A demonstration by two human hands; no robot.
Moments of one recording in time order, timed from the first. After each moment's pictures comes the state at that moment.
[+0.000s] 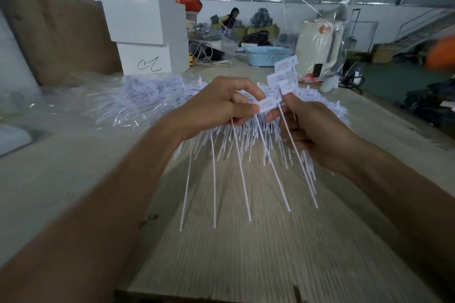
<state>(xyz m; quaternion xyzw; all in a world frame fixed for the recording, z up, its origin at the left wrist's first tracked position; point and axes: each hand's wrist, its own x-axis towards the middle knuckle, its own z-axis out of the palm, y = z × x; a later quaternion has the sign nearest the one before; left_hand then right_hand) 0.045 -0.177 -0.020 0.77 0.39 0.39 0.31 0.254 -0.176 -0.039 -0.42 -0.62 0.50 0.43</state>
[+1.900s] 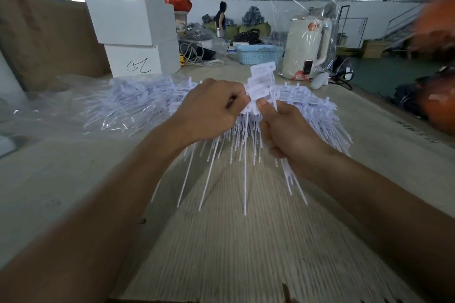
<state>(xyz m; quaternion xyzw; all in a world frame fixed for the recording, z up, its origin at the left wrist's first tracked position) 0.060 -0.179 -0.022 0.82 0.47 0.34 -0.03 0.227 -0.187 -0.052 -0.47 -0.61 0.42 0.48</state>
